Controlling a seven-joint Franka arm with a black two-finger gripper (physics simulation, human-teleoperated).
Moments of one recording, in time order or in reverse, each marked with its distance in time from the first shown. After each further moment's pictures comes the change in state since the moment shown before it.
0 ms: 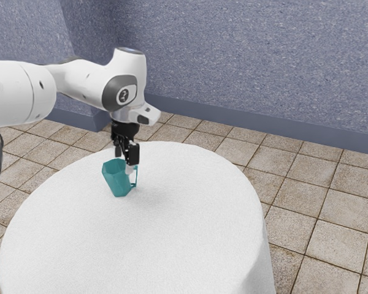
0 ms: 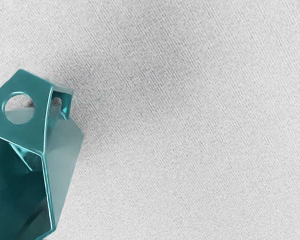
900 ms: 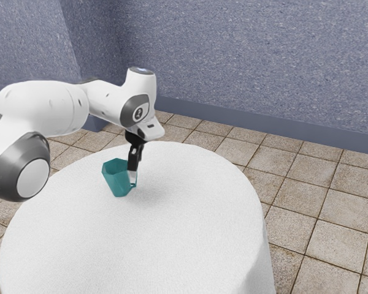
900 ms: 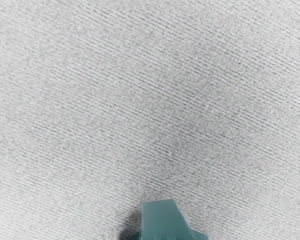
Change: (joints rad) arm 0.152 0.289 -0.085 0.214 -0.029 0.141 0.631
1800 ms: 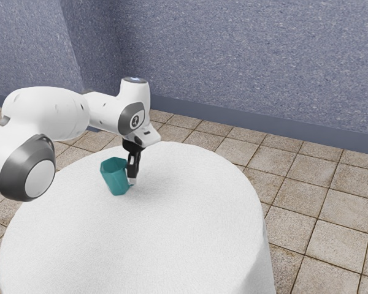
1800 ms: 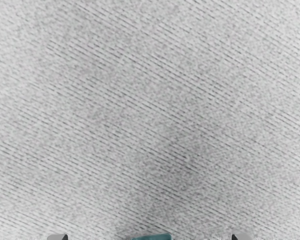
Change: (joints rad) arm 0.034 0.052 0.002 -0.007 -0.071 0.046 0.002
